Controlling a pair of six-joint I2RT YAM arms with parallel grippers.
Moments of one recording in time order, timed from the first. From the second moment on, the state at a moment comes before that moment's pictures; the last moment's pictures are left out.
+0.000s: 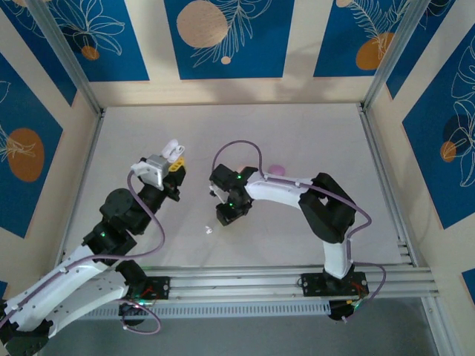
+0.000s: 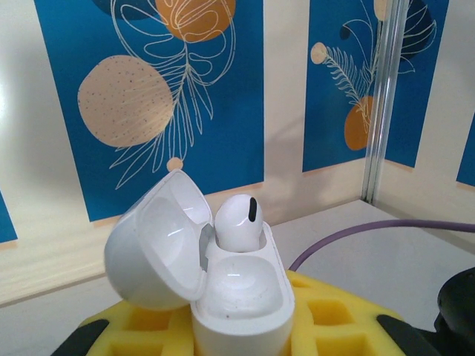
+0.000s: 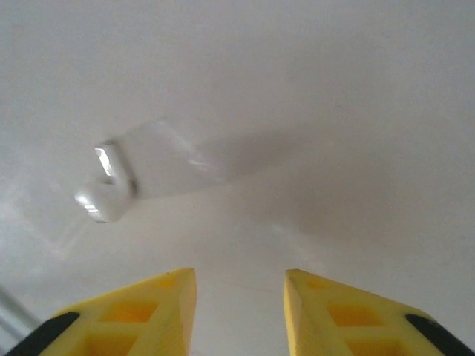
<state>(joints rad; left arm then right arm) -0.80 0.63 0.68 0.07 -0.36 0.05 0.91 1.92 1.35 -0.80 -0.24 0.25</state>
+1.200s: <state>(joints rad) -0.80 0.62 0.68 0.07 -0.36 0.05 1.07 2.13 1.60 -0.98 0.03 0.33</state>
